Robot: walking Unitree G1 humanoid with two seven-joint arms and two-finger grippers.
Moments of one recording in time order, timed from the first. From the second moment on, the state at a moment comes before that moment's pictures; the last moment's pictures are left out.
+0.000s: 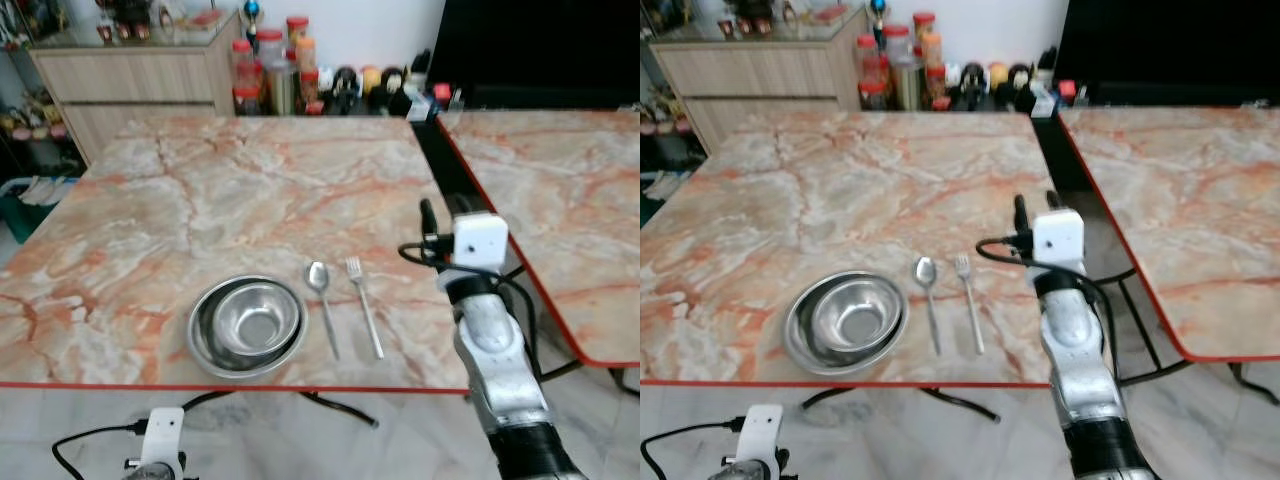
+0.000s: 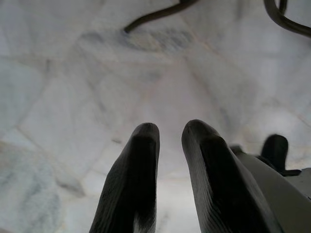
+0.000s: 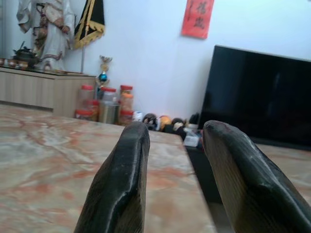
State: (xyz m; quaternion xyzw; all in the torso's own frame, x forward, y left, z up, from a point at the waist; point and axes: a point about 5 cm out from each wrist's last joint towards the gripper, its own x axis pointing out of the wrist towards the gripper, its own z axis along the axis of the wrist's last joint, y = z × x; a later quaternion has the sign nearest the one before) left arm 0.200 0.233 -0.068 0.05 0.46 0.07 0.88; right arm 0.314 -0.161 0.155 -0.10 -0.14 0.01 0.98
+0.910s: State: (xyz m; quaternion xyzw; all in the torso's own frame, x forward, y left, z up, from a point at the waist) left arm 0.195 0.224 -0.073 0.05 0.47 0.07 0.88; right arm 0.262 -0.193 0.072 -0.11 0.01 -0.03 0.99
